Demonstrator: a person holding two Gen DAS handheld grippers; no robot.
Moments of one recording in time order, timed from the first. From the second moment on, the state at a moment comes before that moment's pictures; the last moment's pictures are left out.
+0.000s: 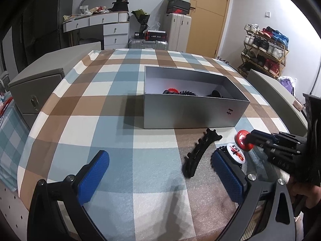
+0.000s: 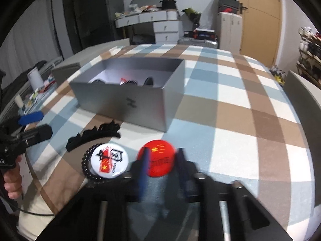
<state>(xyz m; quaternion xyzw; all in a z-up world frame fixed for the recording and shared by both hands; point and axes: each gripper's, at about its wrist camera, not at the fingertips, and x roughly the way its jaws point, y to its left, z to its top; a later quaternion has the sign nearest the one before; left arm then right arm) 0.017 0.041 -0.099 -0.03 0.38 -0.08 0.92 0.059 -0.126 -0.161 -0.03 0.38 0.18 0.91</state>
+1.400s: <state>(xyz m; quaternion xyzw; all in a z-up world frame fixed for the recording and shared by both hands) 0.023 0.014 -0.090 -0.01 0.38 -0.15 0.91 0.050 -0.122 -0.155 -0.03 0.36 0.20 0.91</state>
